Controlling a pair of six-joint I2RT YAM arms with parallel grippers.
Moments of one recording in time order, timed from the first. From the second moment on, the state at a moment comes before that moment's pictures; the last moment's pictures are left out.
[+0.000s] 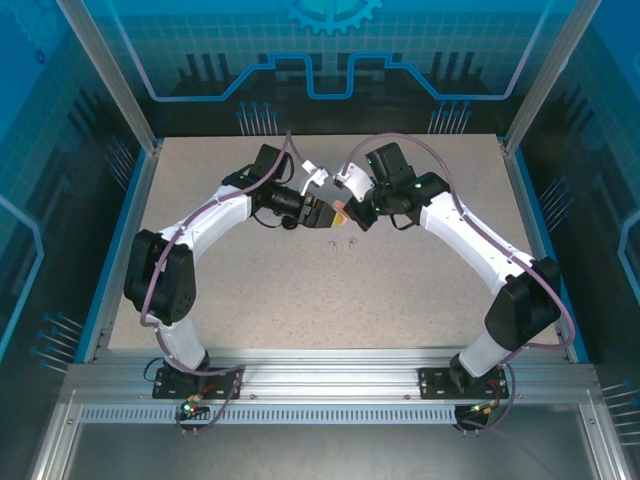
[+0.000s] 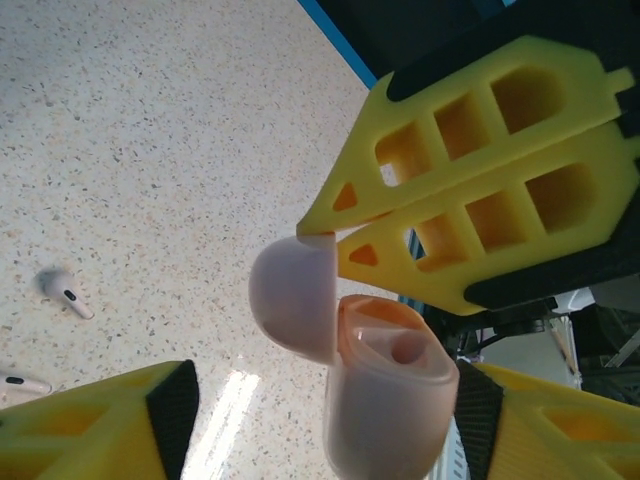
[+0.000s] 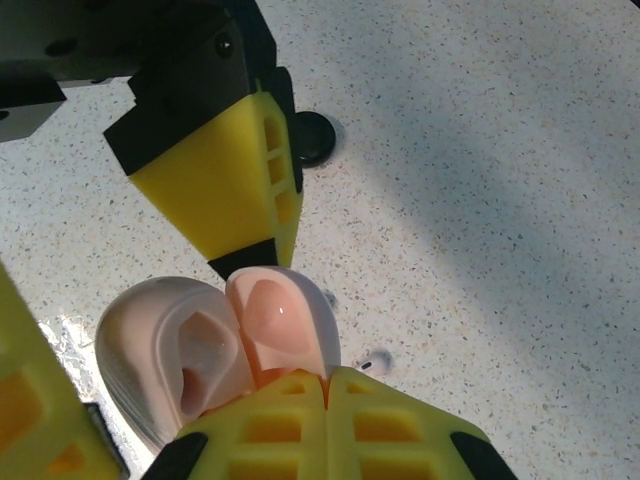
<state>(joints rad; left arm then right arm) -0.37 1.79 1.43 -0.55 1.01 -0.03 0.53 1.60 1.48 -0.77 -0.22 -0.32</state>
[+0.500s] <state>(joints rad) -0.37 1.82 1.43 -0.54 1.05 -0.04 0.53 1.61 1.48 -0.77 -0.20 -0.32</state>
